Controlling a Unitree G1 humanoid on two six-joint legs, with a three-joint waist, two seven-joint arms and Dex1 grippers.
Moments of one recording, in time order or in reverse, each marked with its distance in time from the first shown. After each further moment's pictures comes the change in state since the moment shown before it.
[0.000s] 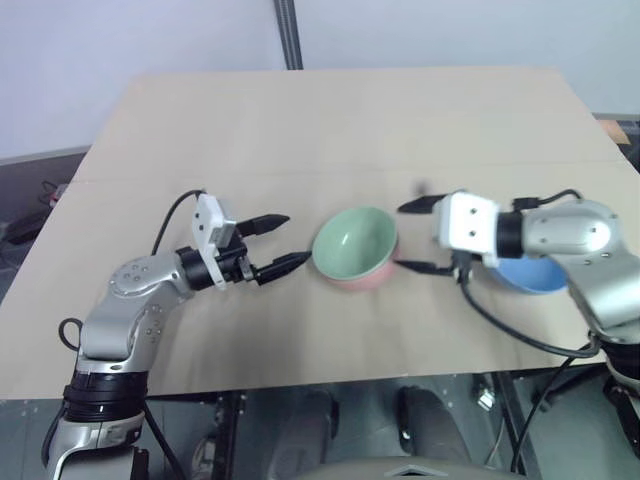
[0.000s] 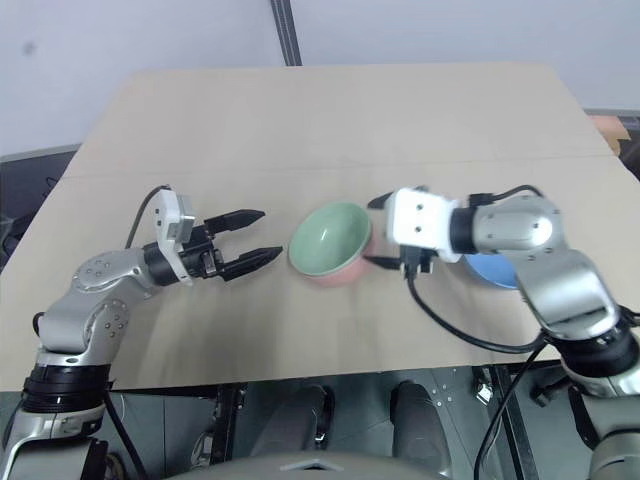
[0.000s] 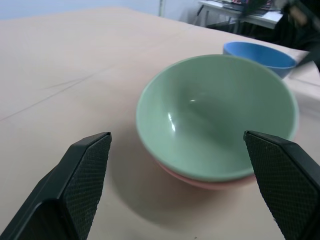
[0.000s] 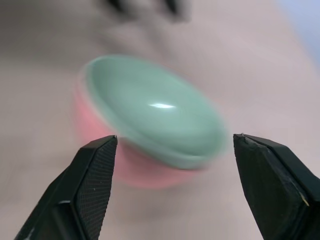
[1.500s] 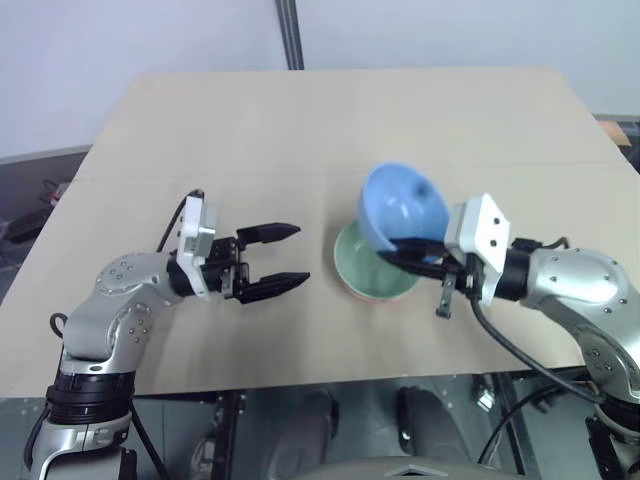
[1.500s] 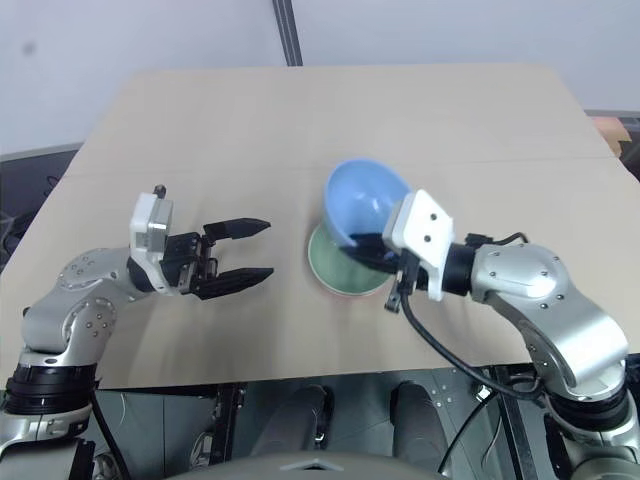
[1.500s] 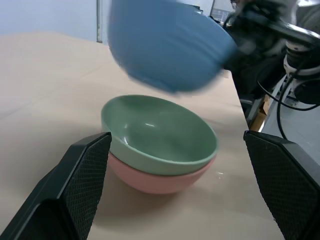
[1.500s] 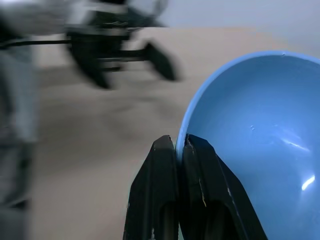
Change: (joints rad) left arm 0.015 0.059 0.041 -0.023 -0.155 0.020 -0.200; right arm 0.126 0.143 0.032 -0.189 0.340 0.172 -0.144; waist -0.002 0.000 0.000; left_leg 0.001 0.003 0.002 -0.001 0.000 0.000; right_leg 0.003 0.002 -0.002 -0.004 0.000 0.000
